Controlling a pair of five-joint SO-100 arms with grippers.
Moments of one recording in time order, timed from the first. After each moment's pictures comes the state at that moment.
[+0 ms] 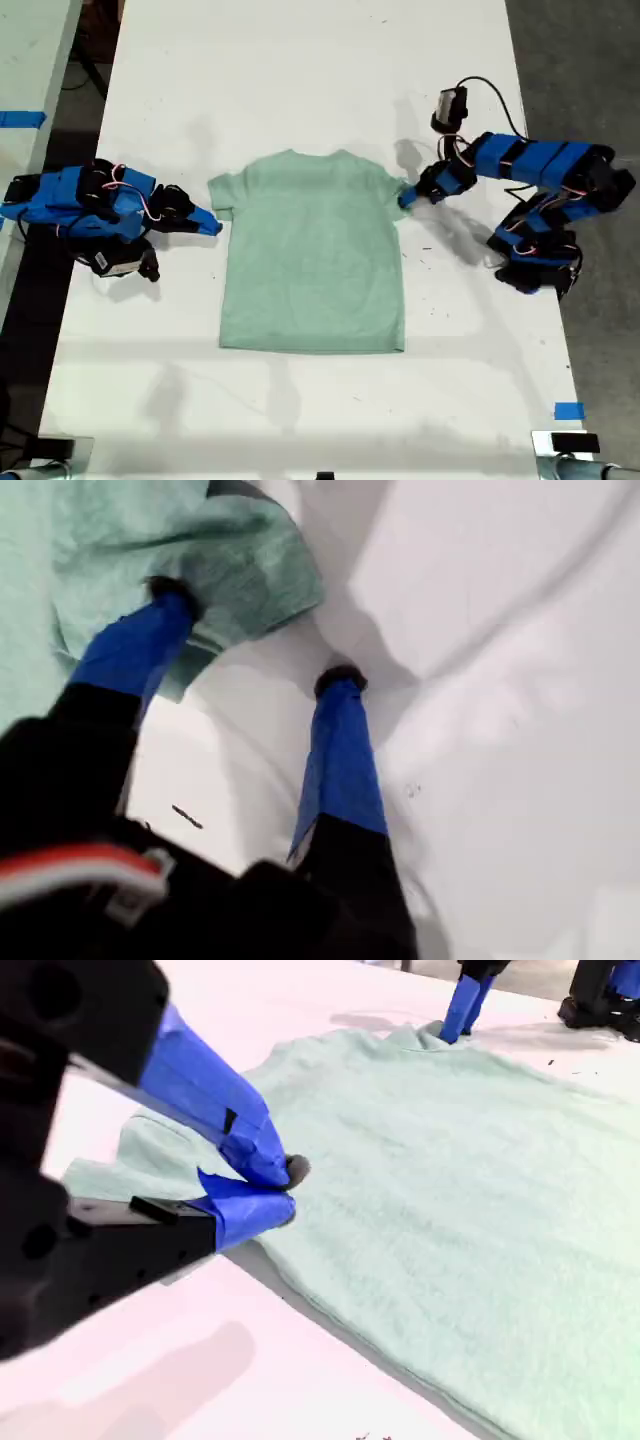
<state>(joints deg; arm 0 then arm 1) -6.8 202.4 183.5 59.9 -11.3 45.7 112.3 134.0 53.6 -49.8</state>
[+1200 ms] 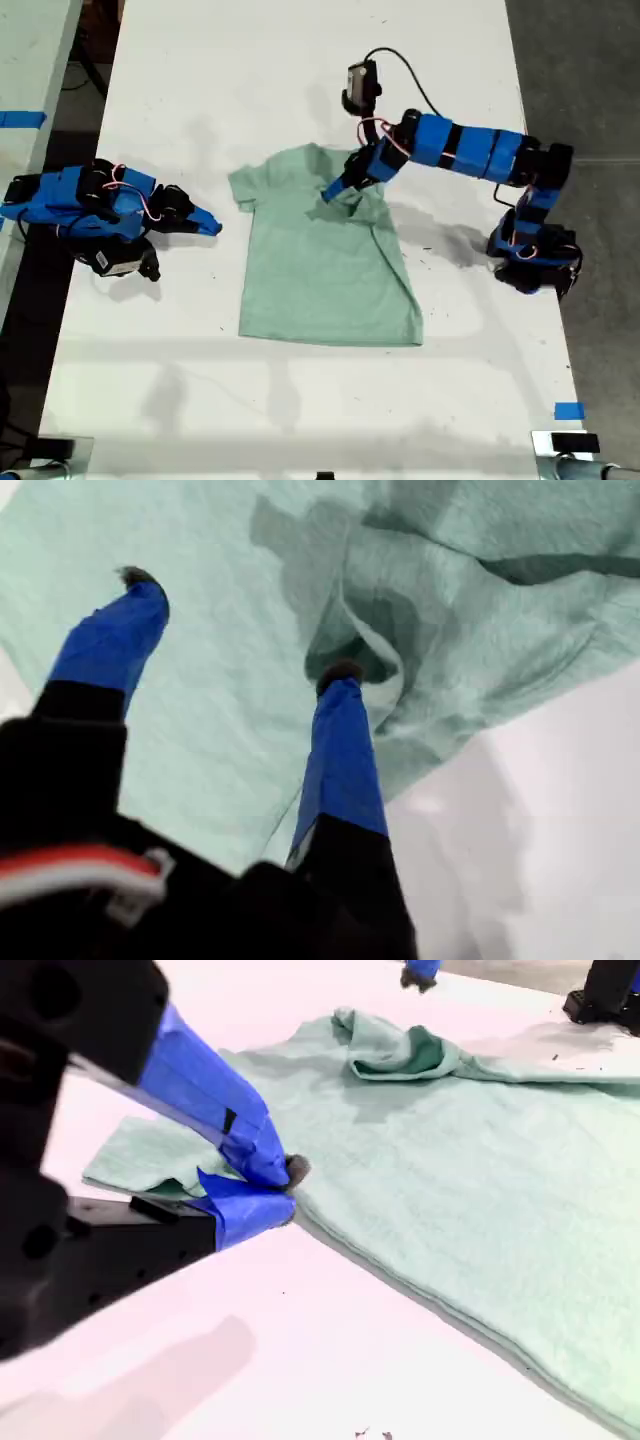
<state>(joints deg) -6.8 202.4 183.5 60.3 -12.3 22.9 89.8 72.8 80.9 -44.2</state>
